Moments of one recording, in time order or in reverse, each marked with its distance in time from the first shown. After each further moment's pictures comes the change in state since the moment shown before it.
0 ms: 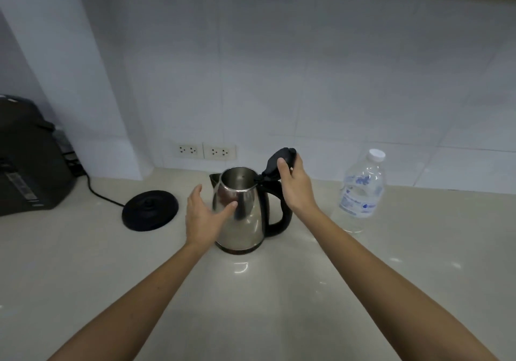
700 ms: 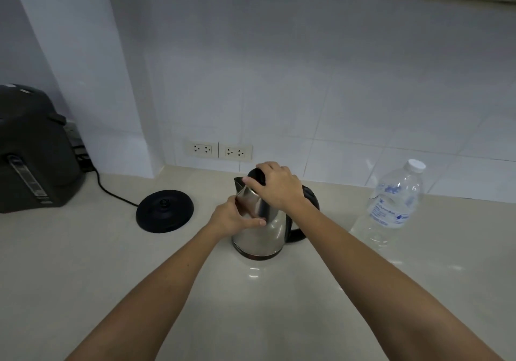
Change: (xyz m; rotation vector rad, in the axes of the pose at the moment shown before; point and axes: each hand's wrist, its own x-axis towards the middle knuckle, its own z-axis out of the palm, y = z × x) left_hand 0.059 -0.024 -0.005 0.206 -0.524 -0.061; right_hand 0.036 0.001 0.091 -0.966 -0.245 -0.232
